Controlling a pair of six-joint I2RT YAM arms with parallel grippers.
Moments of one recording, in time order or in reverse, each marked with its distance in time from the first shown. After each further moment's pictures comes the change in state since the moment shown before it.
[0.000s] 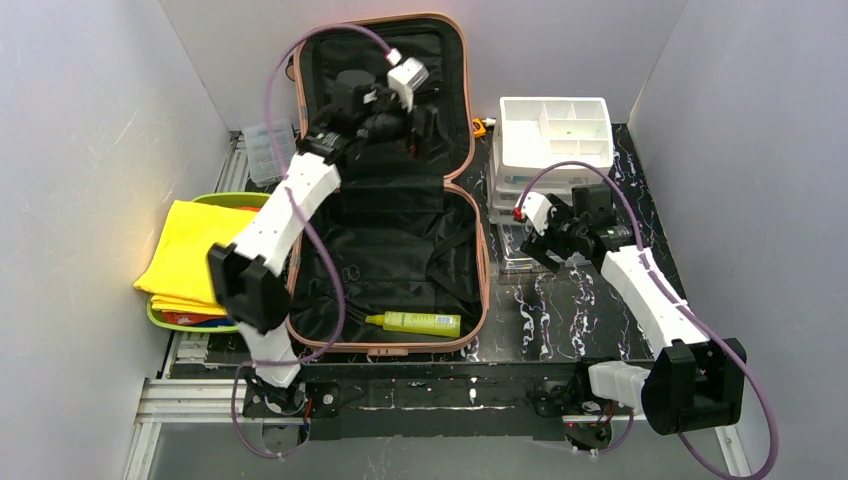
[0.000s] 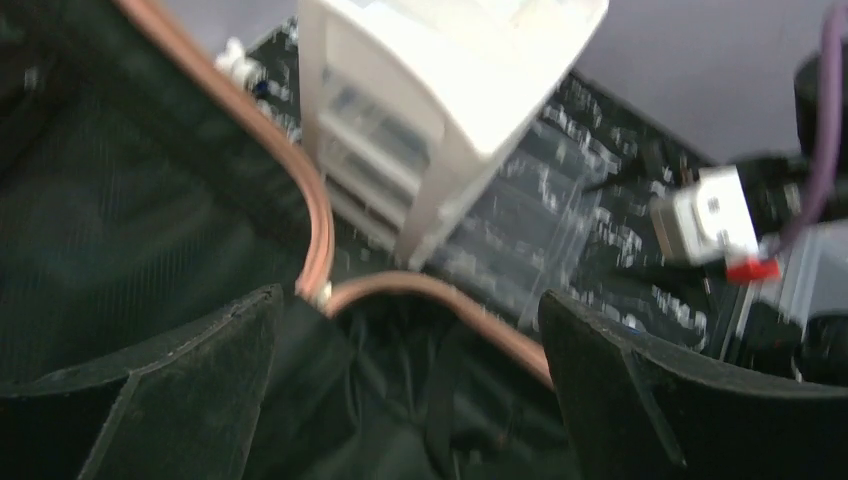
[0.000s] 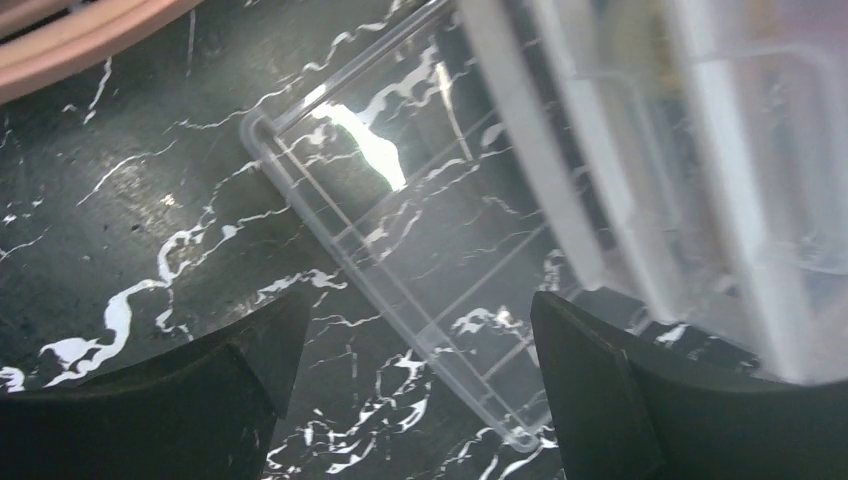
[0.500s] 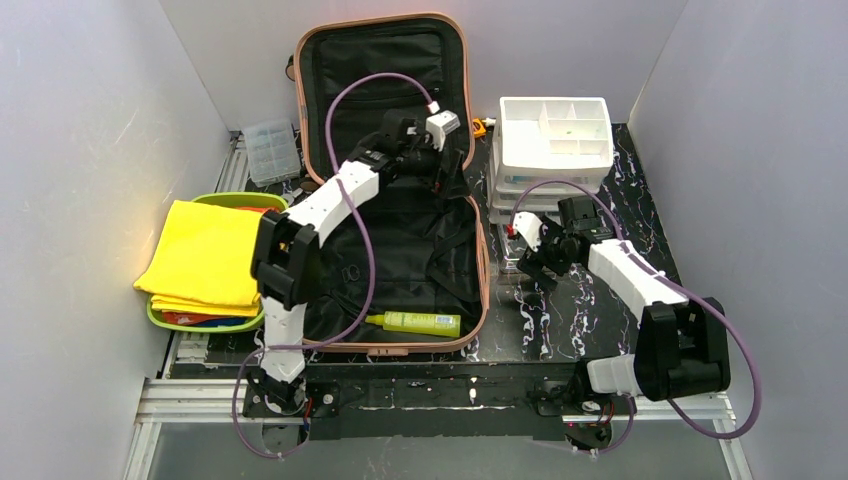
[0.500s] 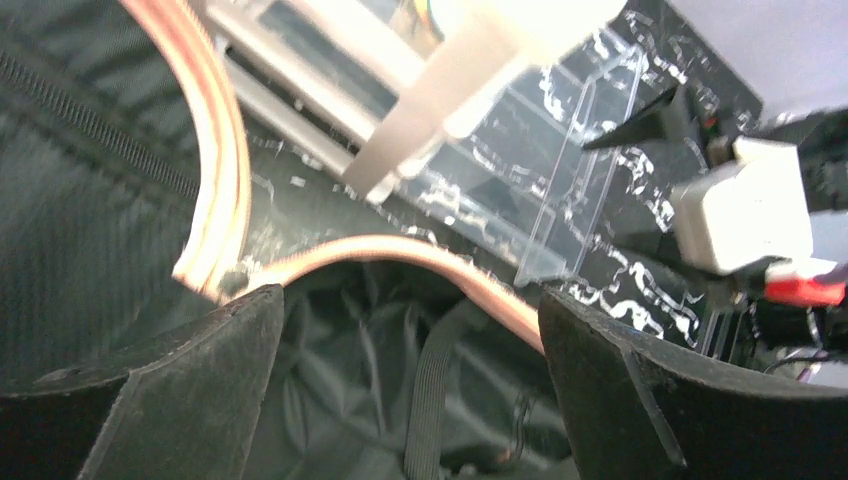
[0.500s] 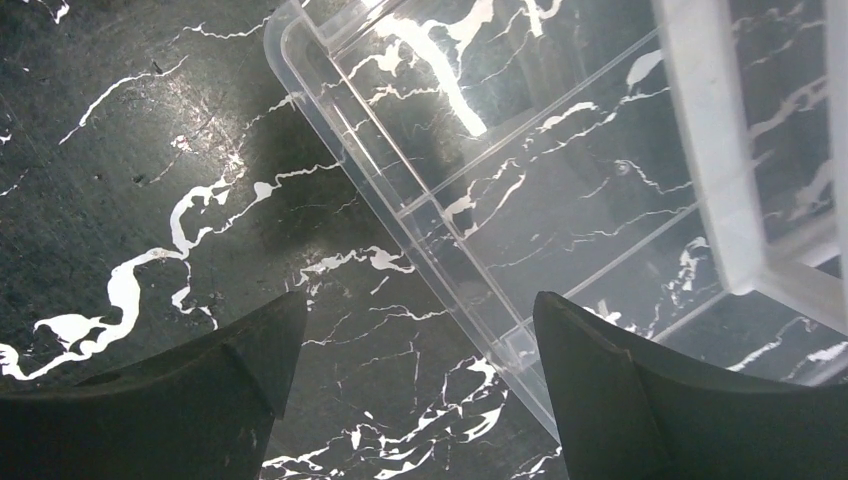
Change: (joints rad) left arm -0.048 0.104 -0.227 0.039 0.023 0.051; right arm 0.000 0.140 -0.101 -0.001 0.026 -0.032
